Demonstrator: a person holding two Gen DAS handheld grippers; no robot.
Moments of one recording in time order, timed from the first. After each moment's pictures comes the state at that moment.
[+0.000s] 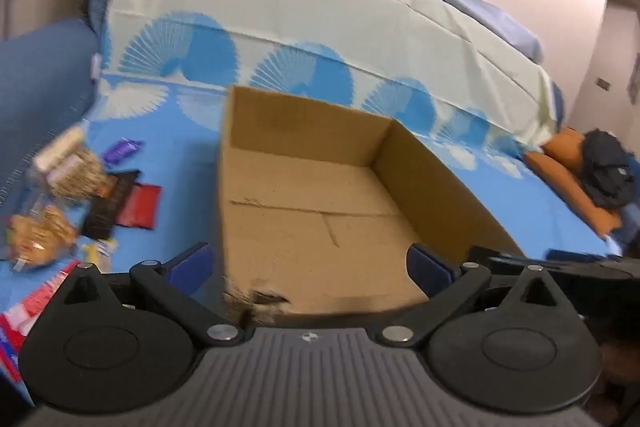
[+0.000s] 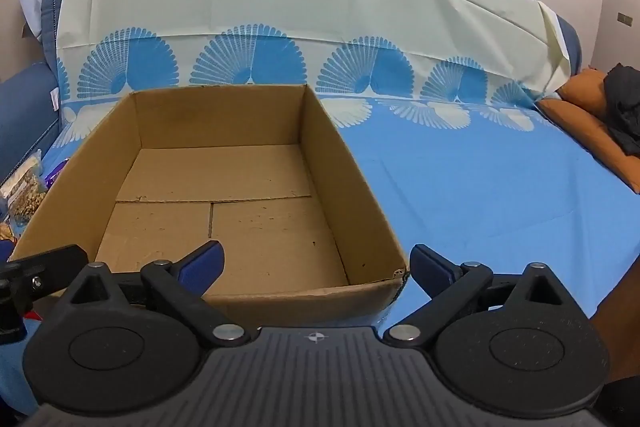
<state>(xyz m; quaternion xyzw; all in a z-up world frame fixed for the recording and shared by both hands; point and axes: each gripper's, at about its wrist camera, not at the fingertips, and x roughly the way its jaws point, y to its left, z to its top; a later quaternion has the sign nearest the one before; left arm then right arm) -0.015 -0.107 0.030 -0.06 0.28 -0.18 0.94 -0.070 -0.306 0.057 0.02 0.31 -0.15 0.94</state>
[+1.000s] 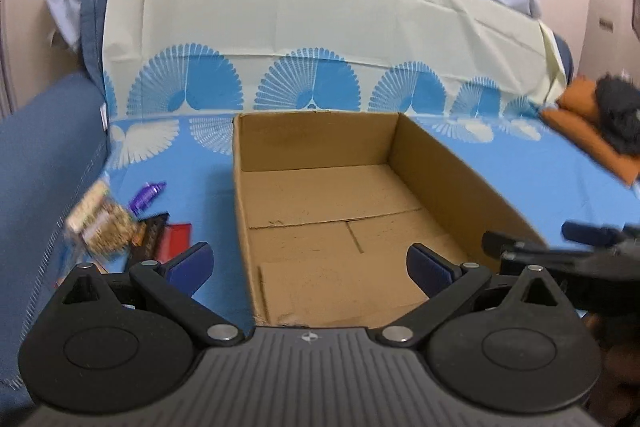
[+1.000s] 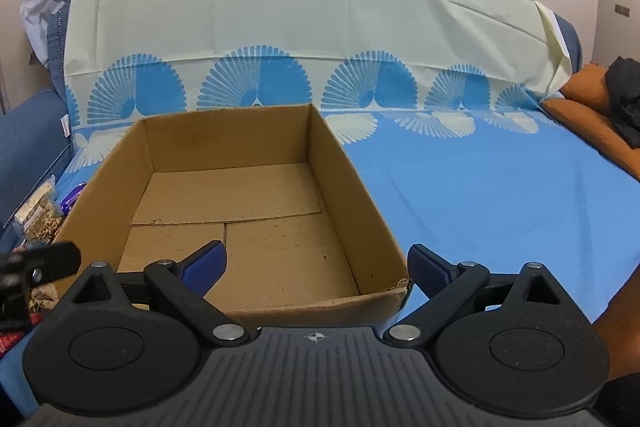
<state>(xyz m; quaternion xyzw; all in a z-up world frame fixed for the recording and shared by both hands) -0.017 -0.116 0.061 0.02 0.29 -0.17 0.94 -0.078 -0.304 0.065 0.03 0.29 -0.14 0.95</state>
